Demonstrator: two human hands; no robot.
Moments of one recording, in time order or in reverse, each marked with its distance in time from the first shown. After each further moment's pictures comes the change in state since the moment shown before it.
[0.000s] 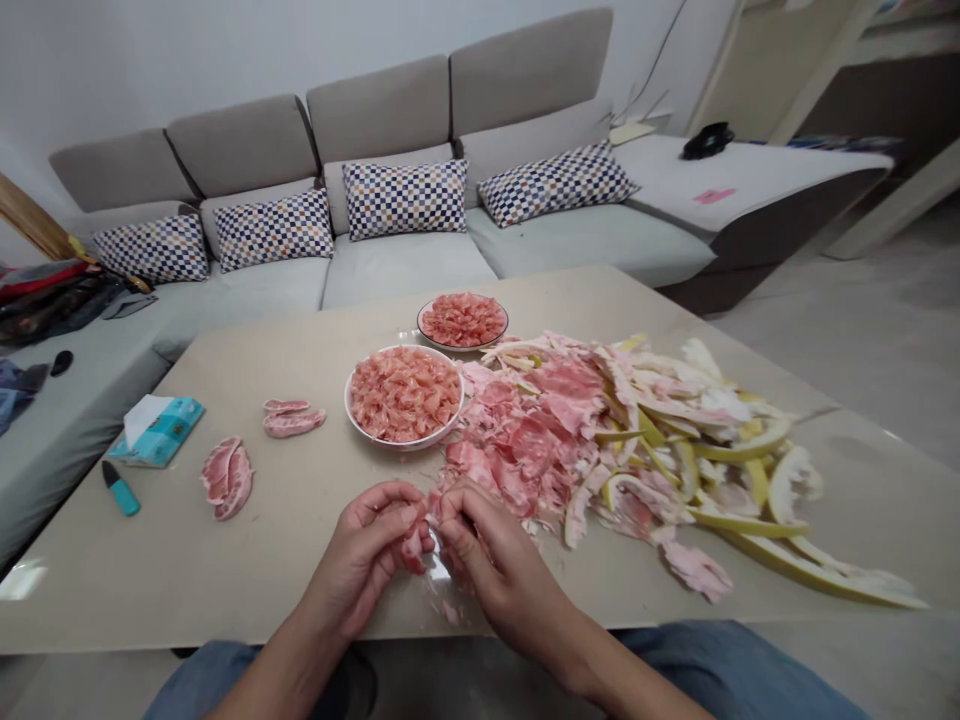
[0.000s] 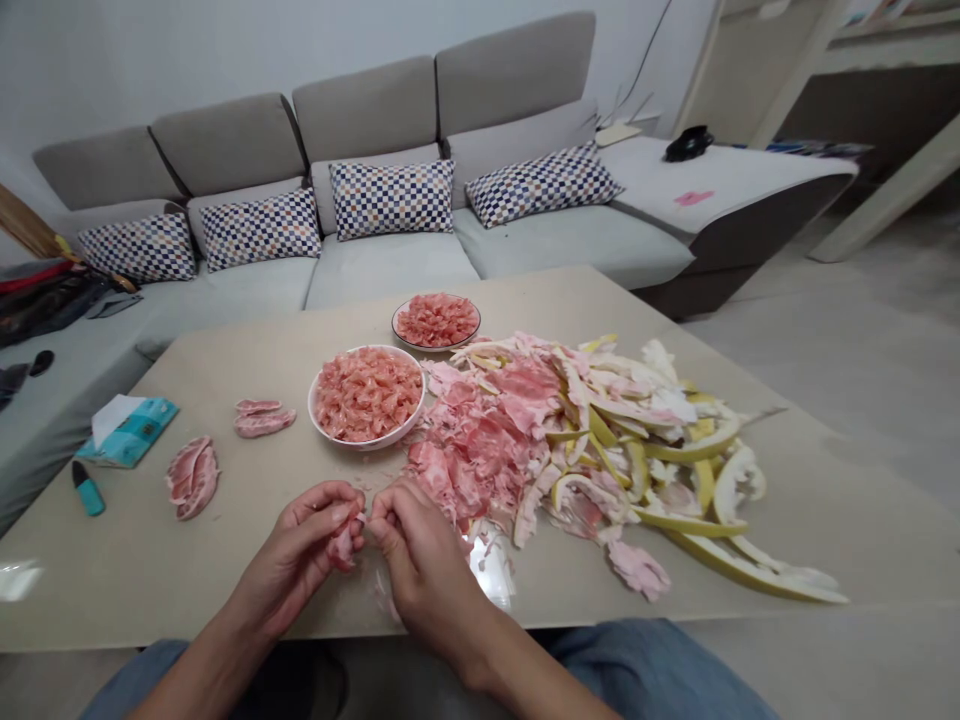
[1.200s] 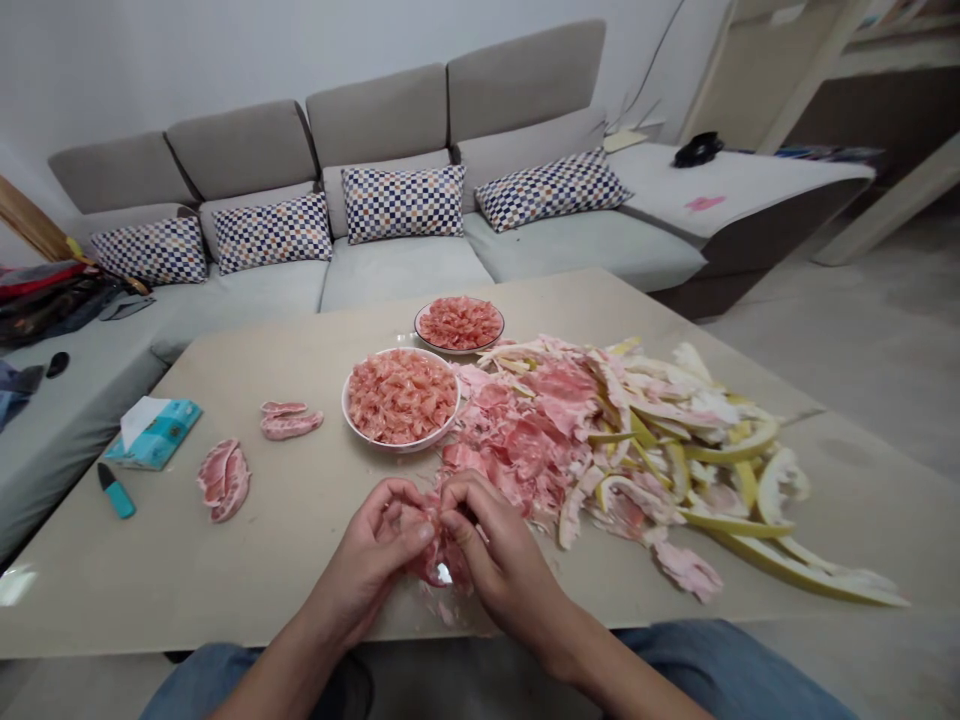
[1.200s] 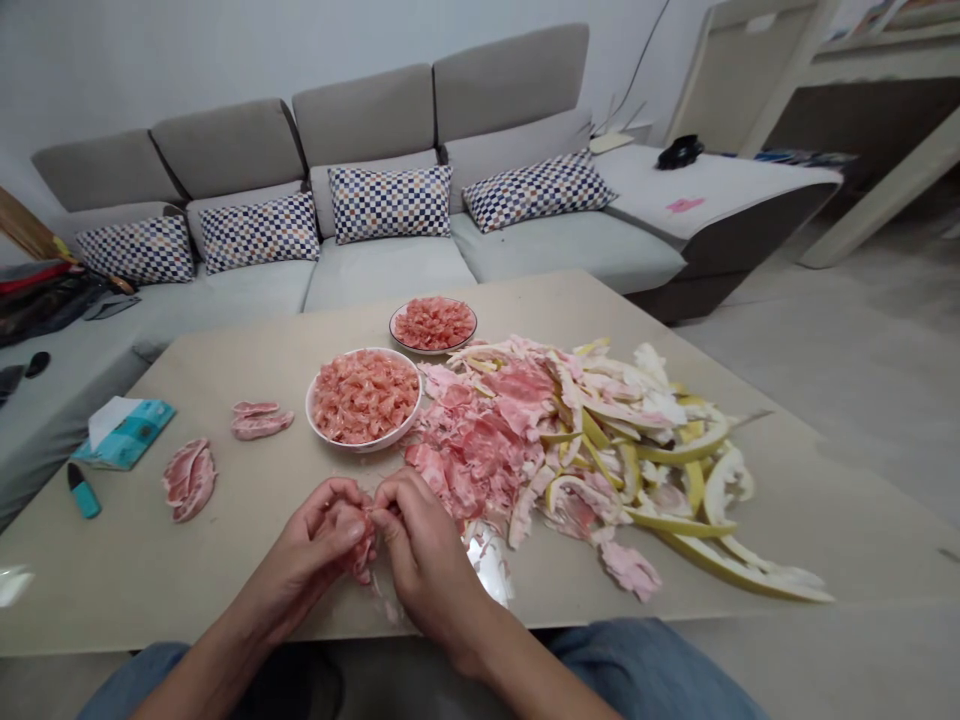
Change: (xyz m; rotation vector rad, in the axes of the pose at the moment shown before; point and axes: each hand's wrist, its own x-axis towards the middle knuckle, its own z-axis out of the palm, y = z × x) left_hand -0.001 -0.007 0.006 0.118 -0.087 0.034; right_hand 0.006 0.002 -0.004 -0.059 0.082 -0.118
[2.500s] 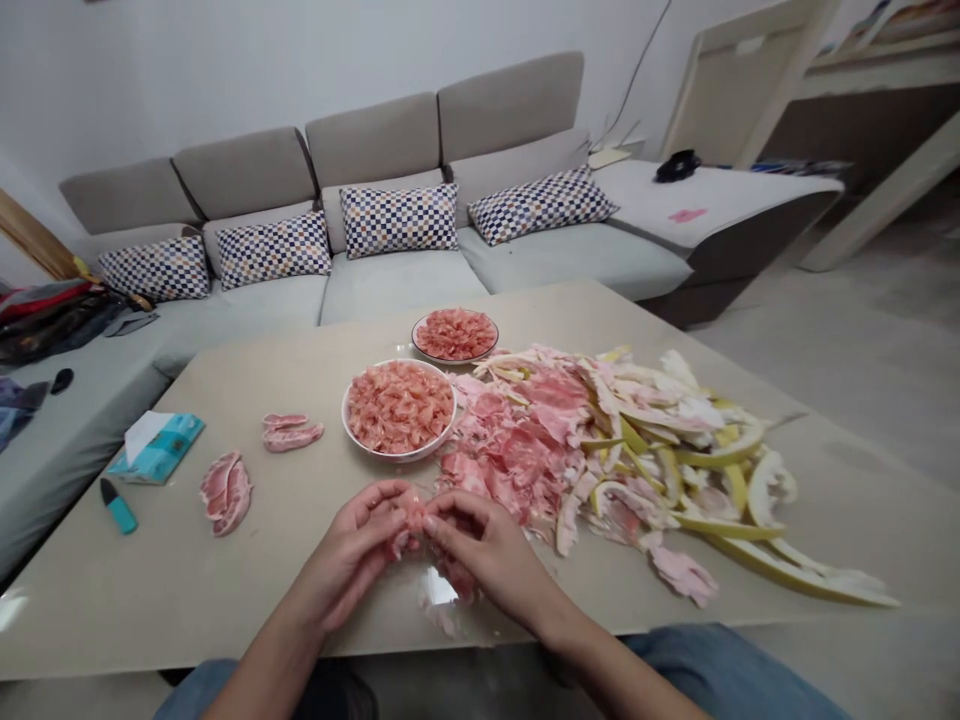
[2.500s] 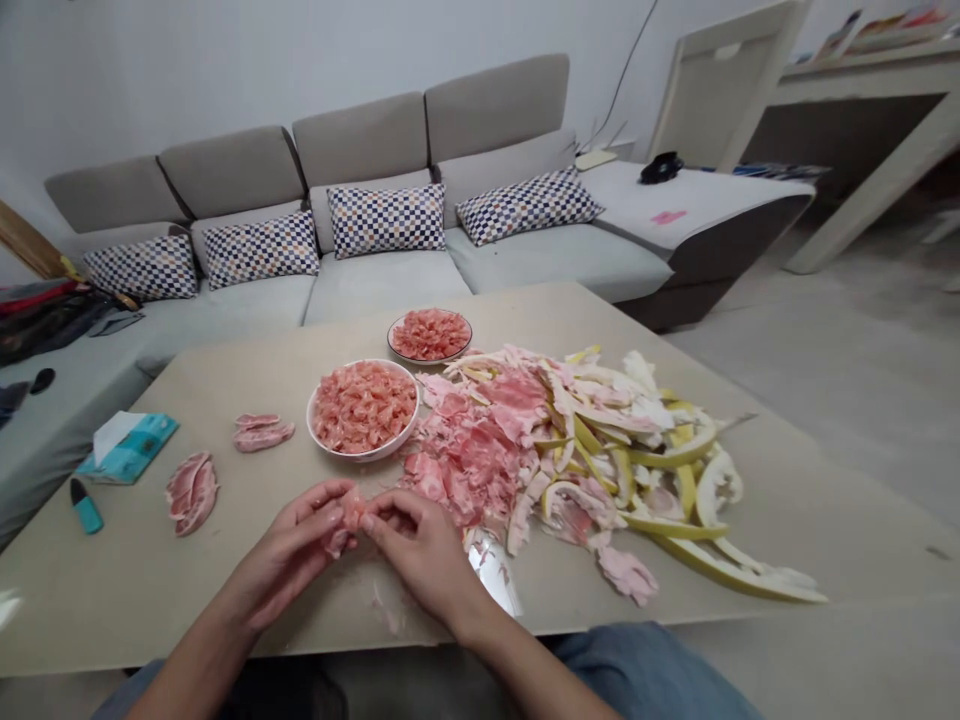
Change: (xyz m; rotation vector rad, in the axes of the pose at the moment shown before) left_hand 0.004 0.016 -0.013 -0.042 0.027 -0.042; right_hand 0.006 0.003 0.002 0.356 -0.083 0.390
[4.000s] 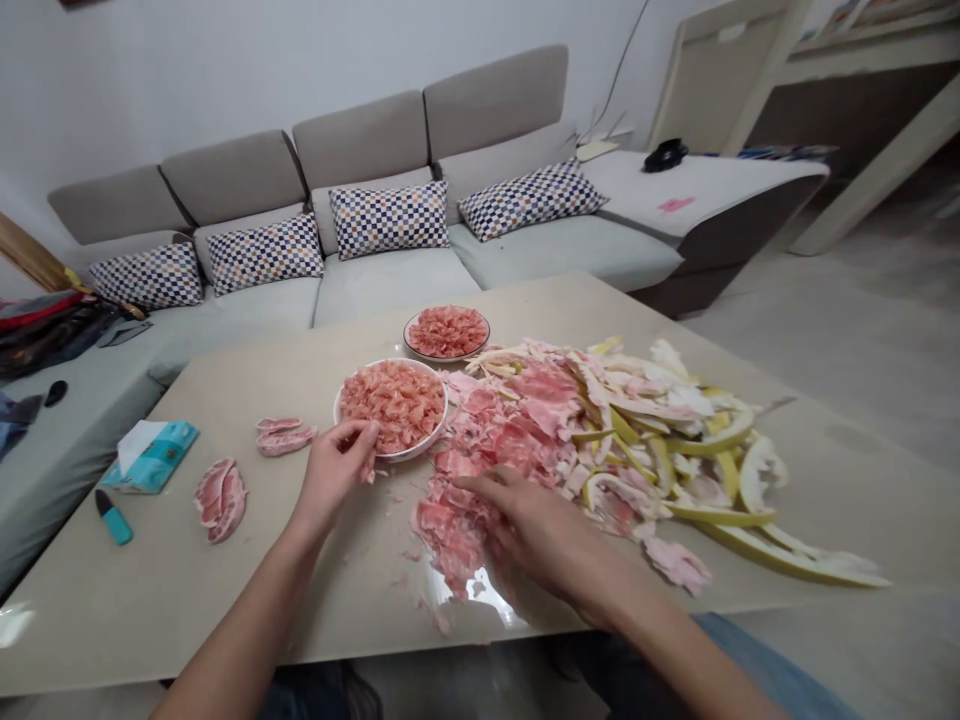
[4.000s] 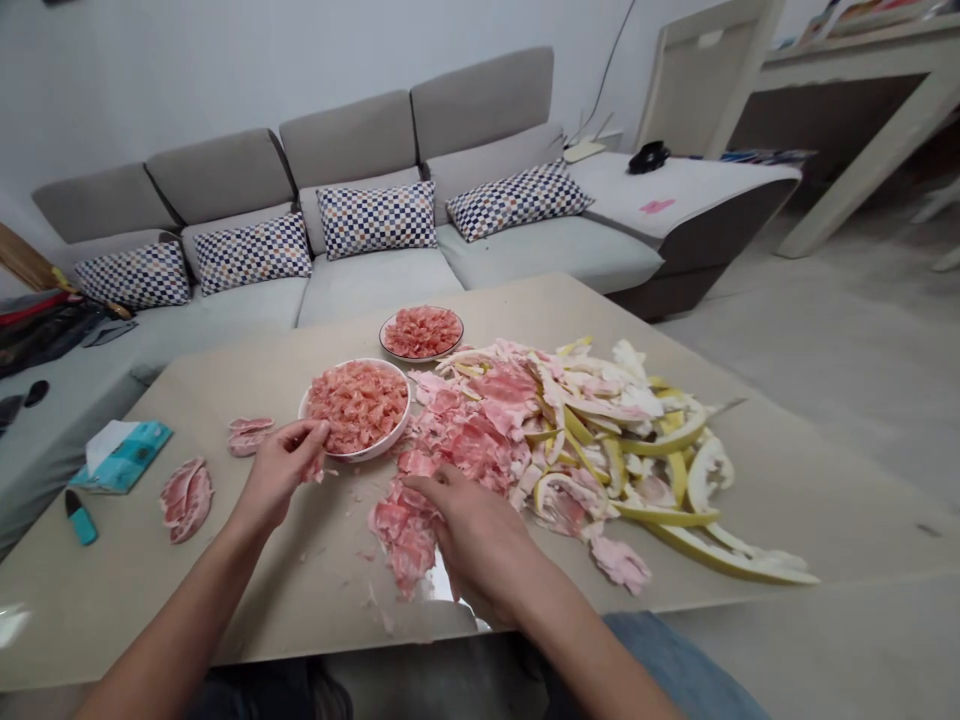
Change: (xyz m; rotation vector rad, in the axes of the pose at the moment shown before) left_hand 0.063 0.035 -0.010 0.886 0.295 0.509; right_hand -0.004 -0.018 -0.060 -0.995 0.000 -0.091
